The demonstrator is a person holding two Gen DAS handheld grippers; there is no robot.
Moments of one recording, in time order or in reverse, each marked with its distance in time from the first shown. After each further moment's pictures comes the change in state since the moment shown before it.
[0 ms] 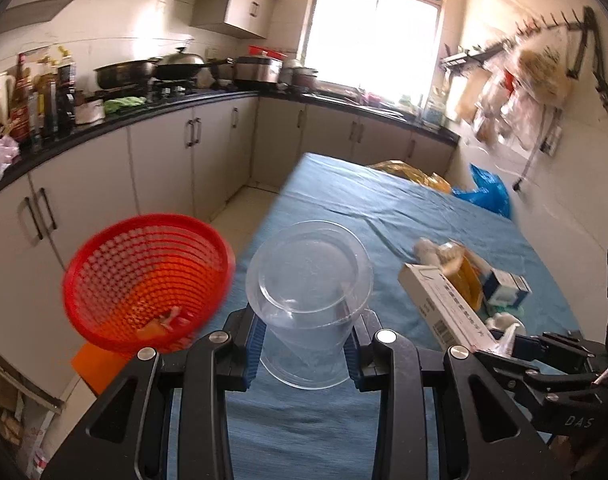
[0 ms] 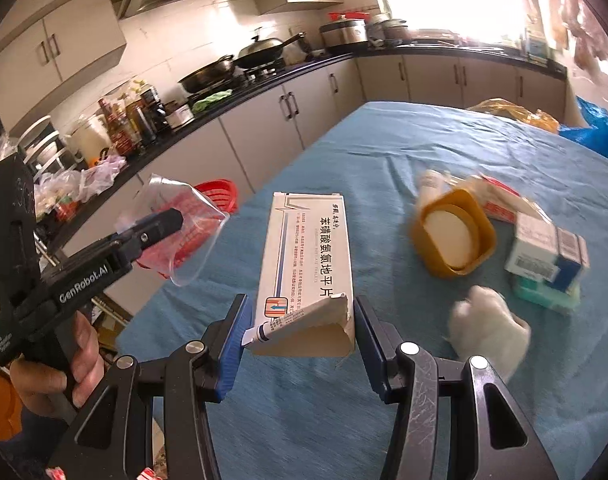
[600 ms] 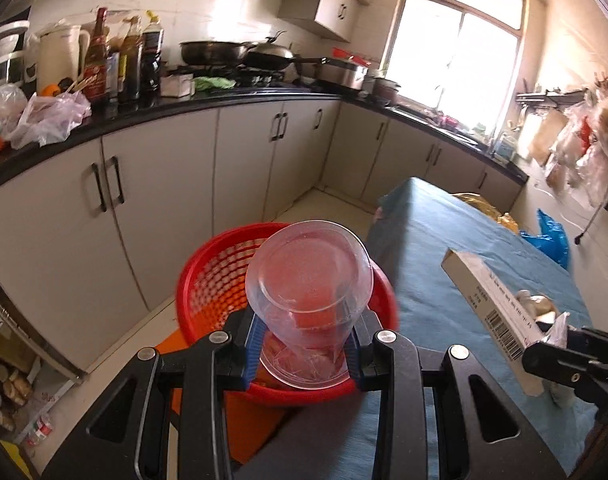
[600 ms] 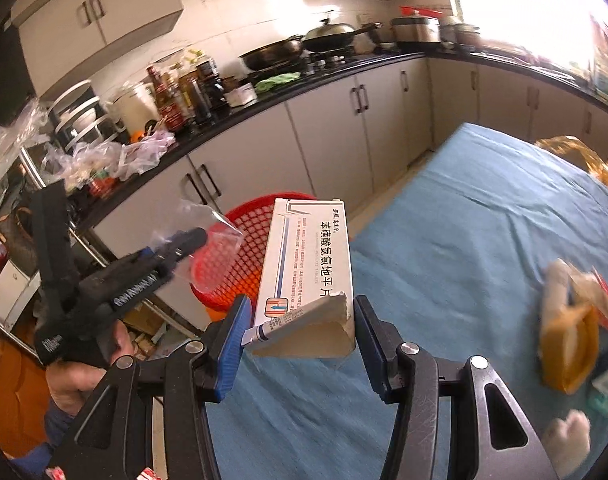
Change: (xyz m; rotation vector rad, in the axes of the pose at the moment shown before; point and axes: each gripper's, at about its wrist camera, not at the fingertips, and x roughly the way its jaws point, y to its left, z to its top) left arm 0.010 0.130 0.018 -0.175 0.000 0.180; right arm 0.081 0.105 0.072 -0.148 0.073 0.133
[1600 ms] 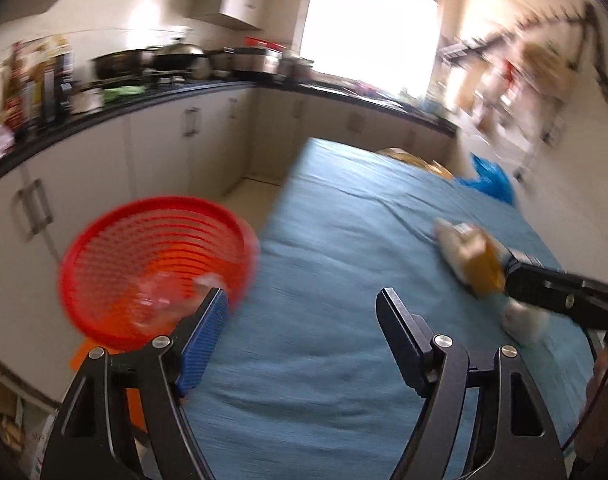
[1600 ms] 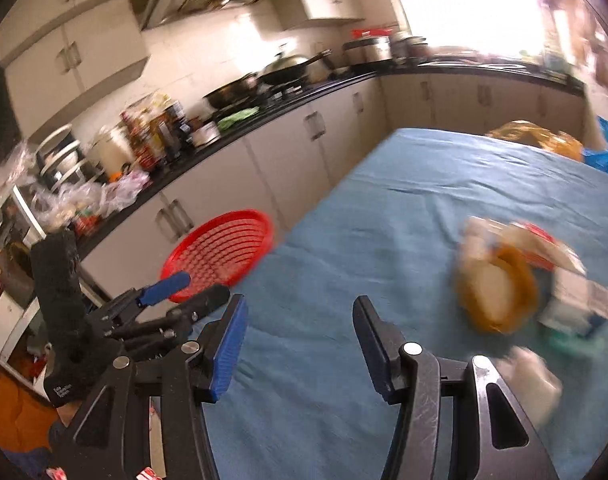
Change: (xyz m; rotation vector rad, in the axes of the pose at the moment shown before) left arm -0.012 -0.115 -0.061 0.226 0.050 -0.235; right arm -0.102 -0.083 -0.079 0.170 -0.173 -0.107
